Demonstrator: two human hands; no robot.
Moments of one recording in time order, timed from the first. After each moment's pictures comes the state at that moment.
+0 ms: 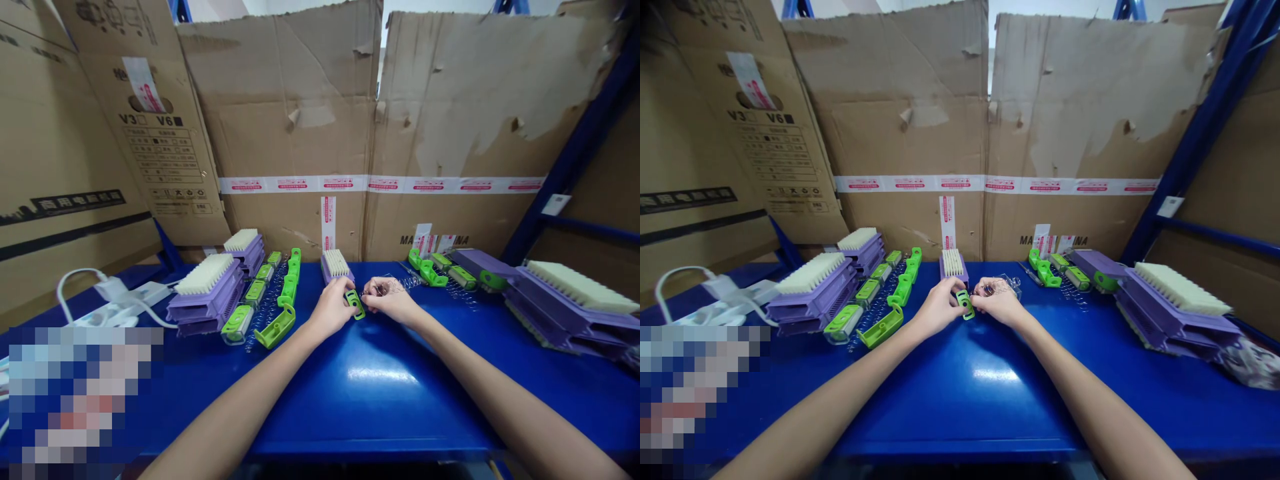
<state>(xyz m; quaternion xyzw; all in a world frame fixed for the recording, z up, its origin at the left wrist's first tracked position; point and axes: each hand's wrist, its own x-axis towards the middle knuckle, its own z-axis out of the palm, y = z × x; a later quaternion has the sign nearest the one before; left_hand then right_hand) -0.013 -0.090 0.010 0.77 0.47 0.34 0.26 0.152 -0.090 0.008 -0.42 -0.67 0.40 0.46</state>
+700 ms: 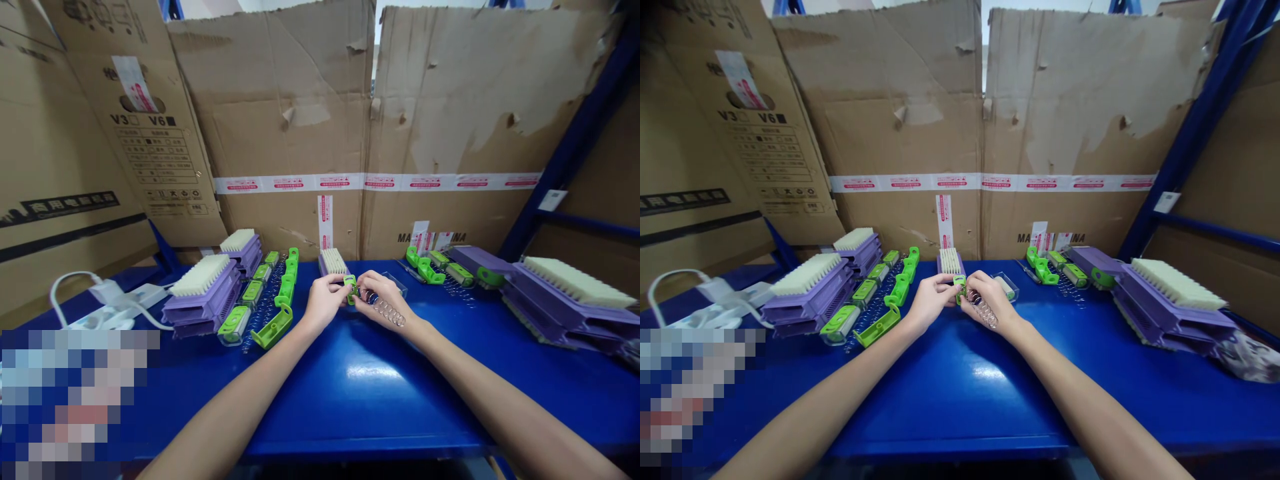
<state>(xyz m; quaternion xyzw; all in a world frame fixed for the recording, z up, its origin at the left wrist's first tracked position) -0.009 -0.087 0.015 0.55 0.43 0.49 0.52 0.144 -0.100 0.010 -0.35 -0.81 0.06 0.46</state>
